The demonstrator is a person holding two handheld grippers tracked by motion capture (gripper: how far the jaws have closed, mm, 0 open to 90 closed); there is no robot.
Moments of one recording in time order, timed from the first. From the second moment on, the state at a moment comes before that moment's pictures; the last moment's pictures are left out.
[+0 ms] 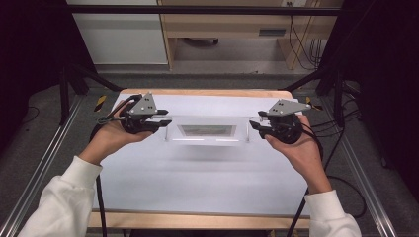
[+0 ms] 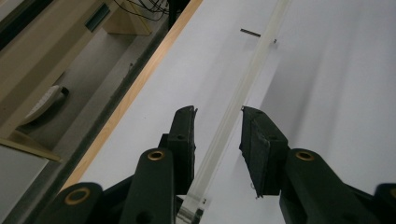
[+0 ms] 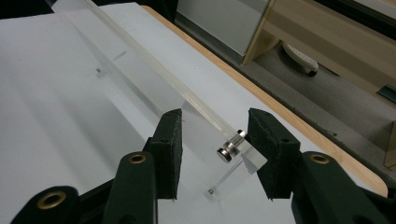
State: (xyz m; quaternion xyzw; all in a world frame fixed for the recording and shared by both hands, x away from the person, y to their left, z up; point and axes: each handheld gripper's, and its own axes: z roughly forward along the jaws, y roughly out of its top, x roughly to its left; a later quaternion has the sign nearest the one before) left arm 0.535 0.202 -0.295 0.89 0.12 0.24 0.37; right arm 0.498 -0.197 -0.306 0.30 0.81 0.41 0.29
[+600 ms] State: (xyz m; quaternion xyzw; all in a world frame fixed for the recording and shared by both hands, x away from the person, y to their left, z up) left arm 0.572 0.203 -0.285 0.89 0.13 0.22 0.38; right arm 0.530 -0.198 -0.297 0.32 0.80 0.42 0.27
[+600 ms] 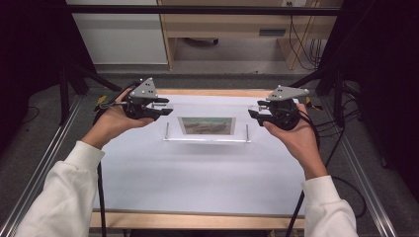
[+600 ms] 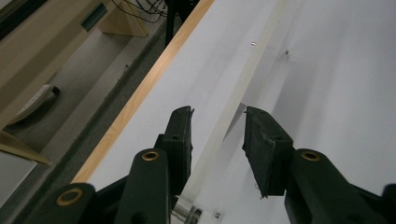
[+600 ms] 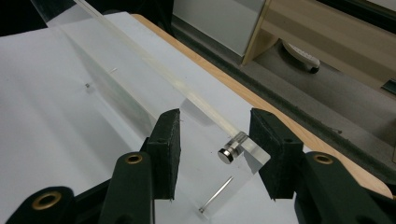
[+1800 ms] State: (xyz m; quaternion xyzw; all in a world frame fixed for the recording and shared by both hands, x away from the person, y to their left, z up) left arm 0.550 0.248 -0.296 0.80 0.26 0.29 0.46; right arm 0.585 -0.200 -0.296 0.35 0.78 0.45 0.26
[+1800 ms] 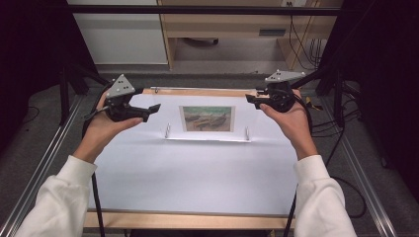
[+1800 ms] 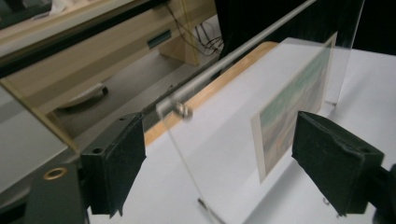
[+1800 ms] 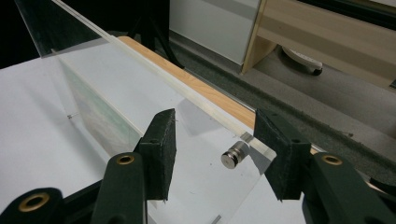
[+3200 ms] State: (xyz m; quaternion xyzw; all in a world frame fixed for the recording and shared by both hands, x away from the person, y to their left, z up) left arm 0.497 0.278 -0.367 0.81 0.30 0.24 0.44; right arm 0.611 -0.201 -0.303 0.38 0.75 0.47 0.25
